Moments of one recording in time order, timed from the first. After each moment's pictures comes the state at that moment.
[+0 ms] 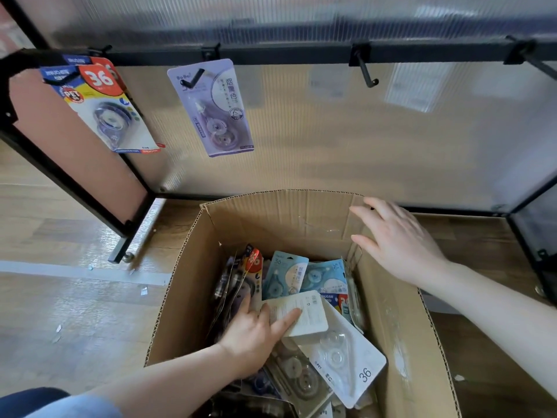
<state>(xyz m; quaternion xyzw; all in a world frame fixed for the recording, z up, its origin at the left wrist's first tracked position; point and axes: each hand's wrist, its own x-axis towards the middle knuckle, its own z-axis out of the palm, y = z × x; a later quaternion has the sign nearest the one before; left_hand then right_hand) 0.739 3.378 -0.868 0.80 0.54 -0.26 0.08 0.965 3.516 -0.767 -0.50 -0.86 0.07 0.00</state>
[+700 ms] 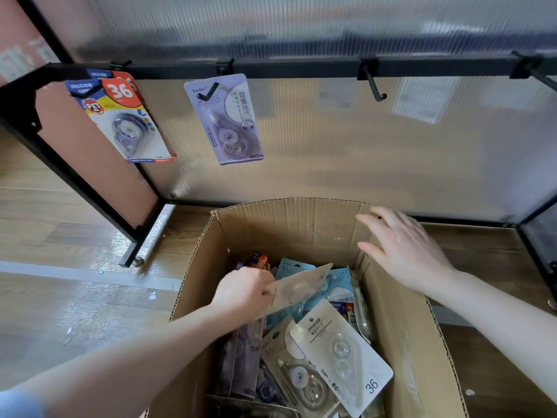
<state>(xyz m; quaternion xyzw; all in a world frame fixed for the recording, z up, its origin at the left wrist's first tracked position) 0.712 3.425 -0.814 0.69 0.70 -0.01 0.17 0.962 3.519 -0.770 -0.50 -0.86 0.08 0.01</state>
